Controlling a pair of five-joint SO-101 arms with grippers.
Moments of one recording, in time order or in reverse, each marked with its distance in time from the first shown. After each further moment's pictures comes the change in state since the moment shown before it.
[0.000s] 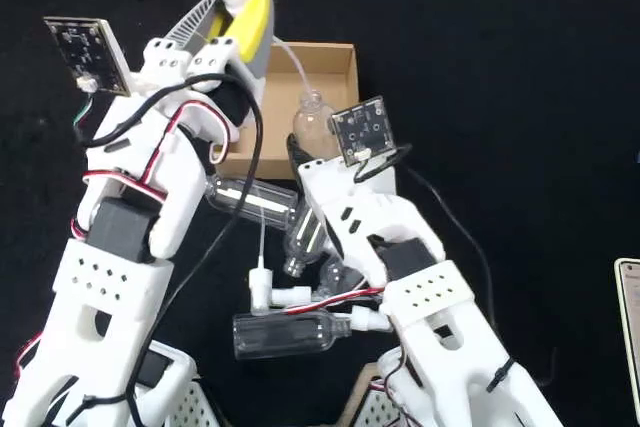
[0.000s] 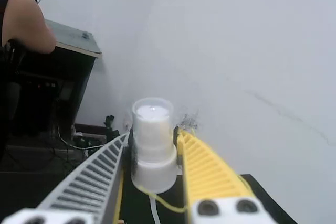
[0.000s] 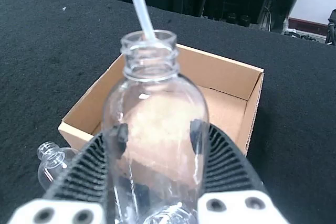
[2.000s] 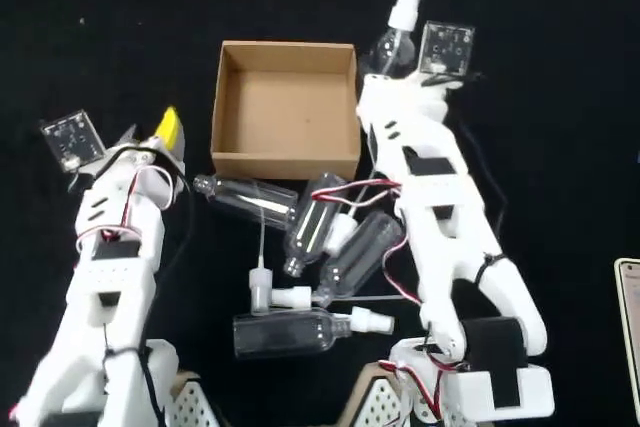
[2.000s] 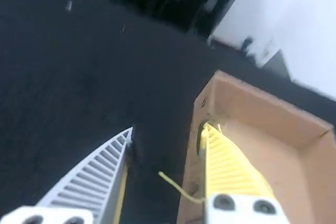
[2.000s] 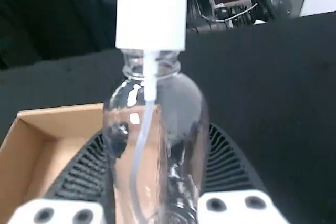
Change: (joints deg) left arm -24.8 9.2 46.1 -26.2 1.0; right arm 17.8 35.5 -25.4 -11.3 -12.2
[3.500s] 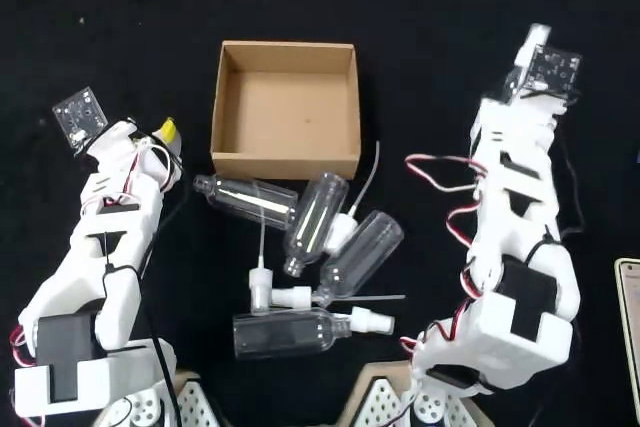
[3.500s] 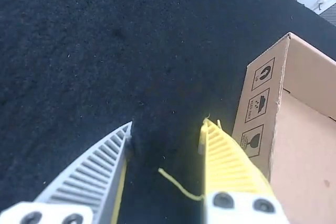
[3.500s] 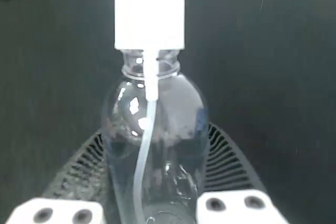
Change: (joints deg) left arm -2.5 25.0 -13.1 -0.2 0.7; right arm 26.5 16.9 -3.9 -9.5 13.5
